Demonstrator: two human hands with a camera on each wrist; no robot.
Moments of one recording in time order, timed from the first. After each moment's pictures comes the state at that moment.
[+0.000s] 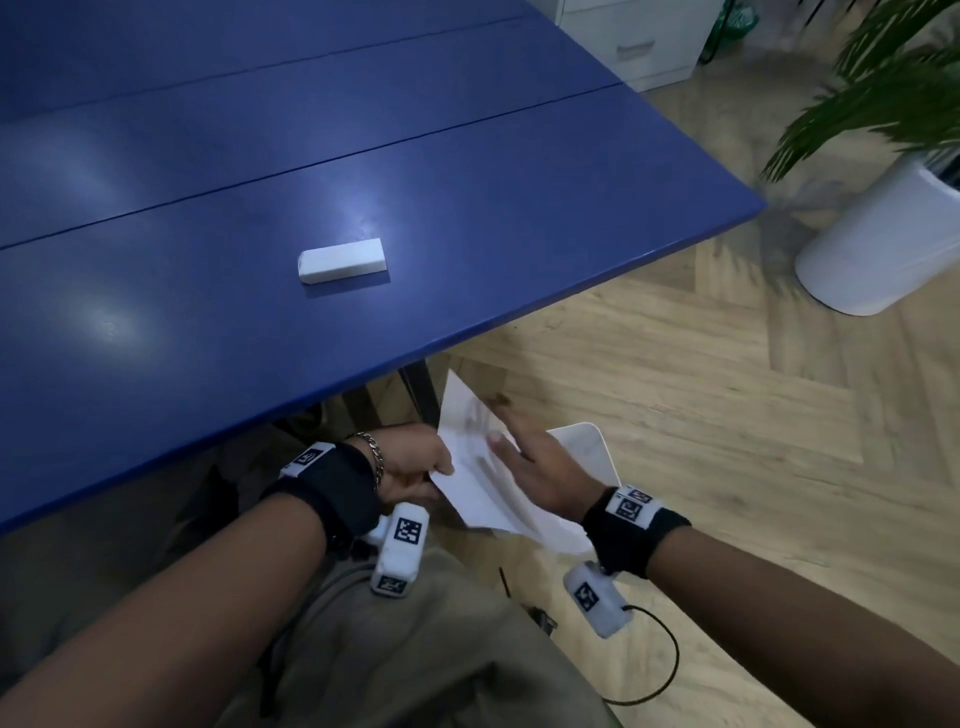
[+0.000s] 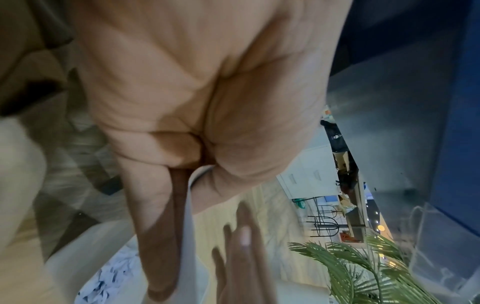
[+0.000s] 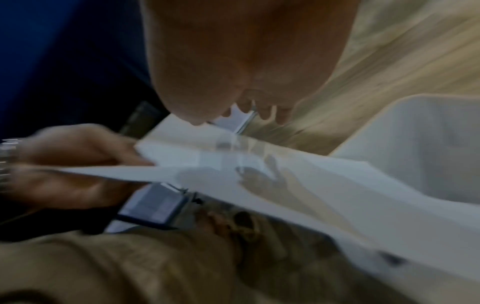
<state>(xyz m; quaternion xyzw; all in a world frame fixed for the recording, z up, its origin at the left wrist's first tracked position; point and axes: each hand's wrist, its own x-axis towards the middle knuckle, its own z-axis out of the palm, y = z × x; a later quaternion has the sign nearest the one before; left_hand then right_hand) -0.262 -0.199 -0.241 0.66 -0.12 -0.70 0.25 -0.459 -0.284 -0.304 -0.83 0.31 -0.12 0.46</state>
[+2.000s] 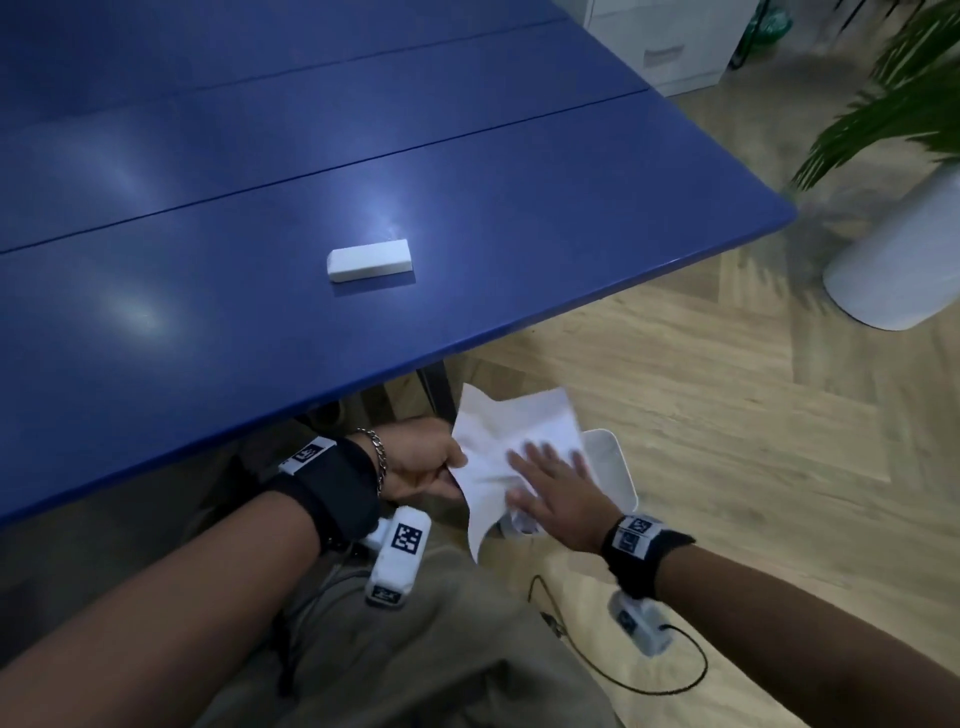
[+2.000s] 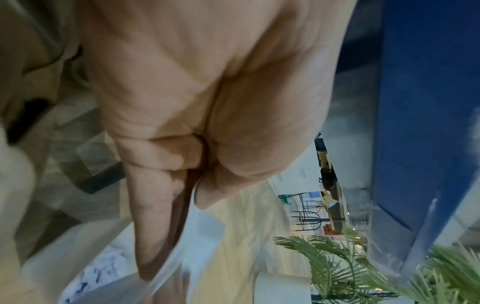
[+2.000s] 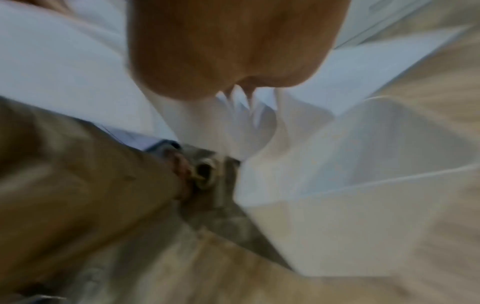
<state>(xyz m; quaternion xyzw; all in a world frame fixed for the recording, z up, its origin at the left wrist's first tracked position) -0.265 -0.191 -0.217 0.63 -0.11 -0.71 0.29 -0.500 -0.272 -0.357 -0.93 0.30 0.06 0.21</state>
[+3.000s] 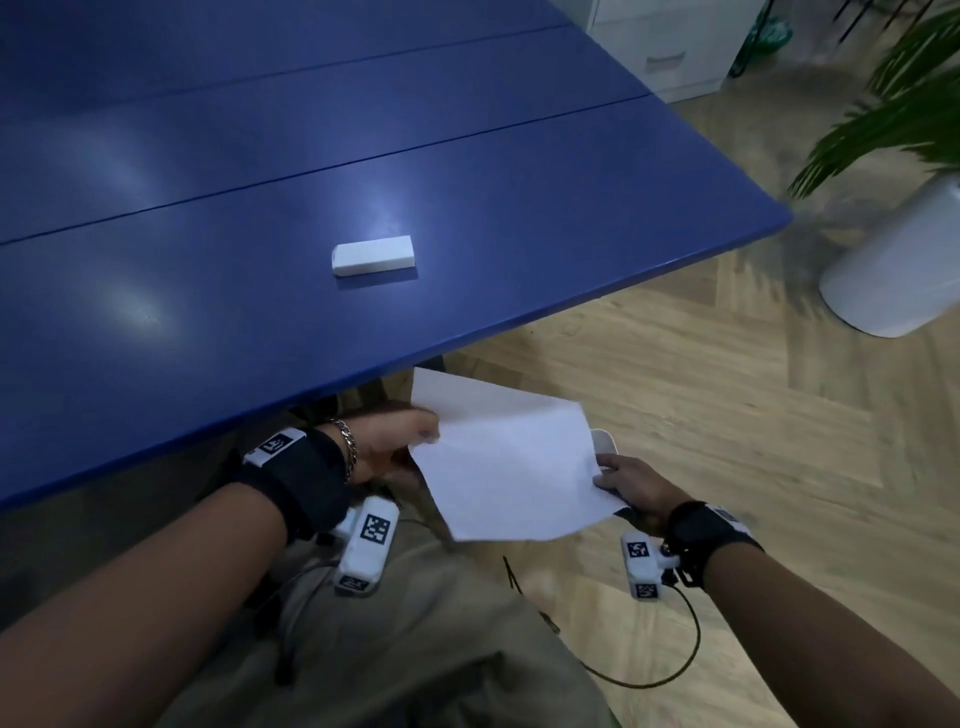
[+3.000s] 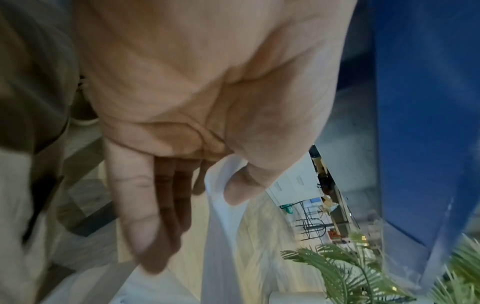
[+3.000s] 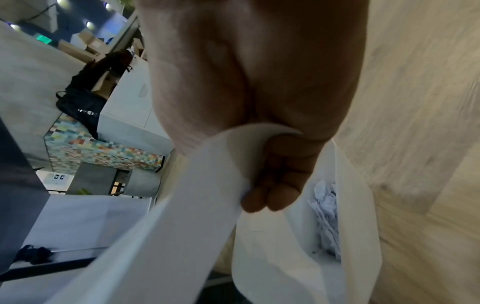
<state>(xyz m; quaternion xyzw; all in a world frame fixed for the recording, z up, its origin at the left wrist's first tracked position) -0.232 -0.179 -0.212 0.72 -0.16 -0.63 0.25 -0.555 -0.327 -0.341 -0.47 0.56 -0.01 0.68</state>
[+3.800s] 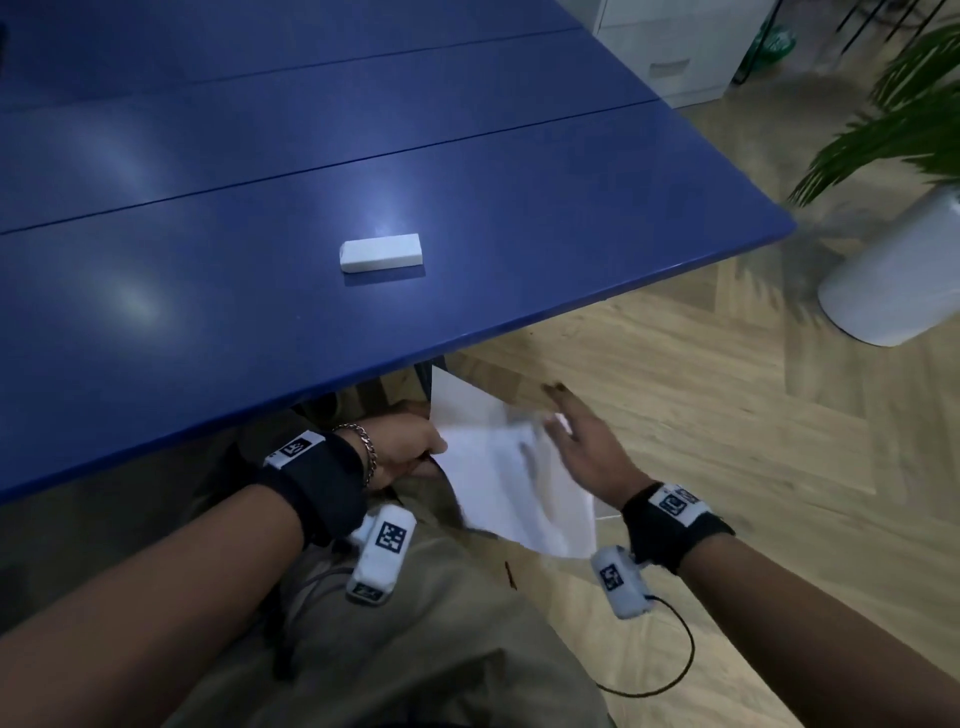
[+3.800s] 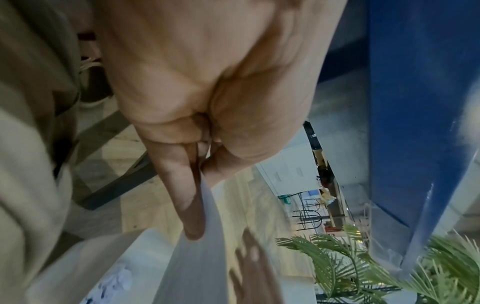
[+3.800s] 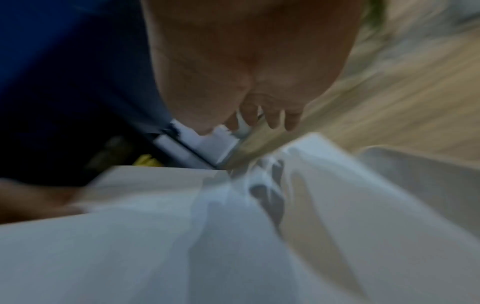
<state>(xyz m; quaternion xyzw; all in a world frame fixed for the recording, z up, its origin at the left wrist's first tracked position) -0.242 -0.185 -0.239 0.73 -0.16 -0.60 0.30 -0.484 -0.311 -0.288 -0.82 0.41 -0.10 0.38</state>
